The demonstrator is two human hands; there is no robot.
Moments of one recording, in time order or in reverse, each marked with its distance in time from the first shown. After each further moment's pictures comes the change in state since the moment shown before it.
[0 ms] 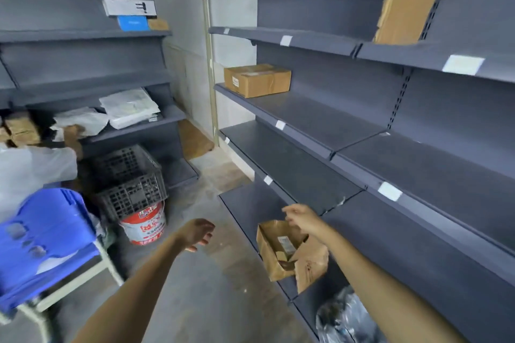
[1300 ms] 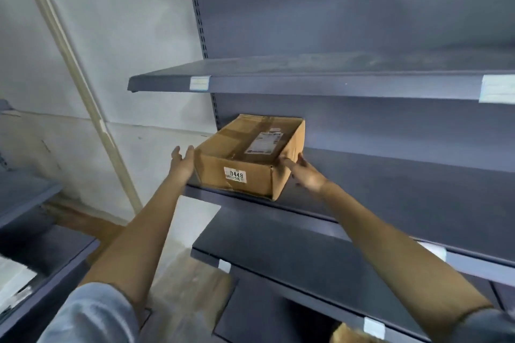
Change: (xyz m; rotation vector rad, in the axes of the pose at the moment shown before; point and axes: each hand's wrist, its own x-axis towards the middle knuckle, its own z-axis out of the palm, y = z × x) left_hand 0.677 0.359 -0.401 -0.315 0.093 0.494; right_hand 0.582 -0.339 -0.063 0.417 0.574 0.037
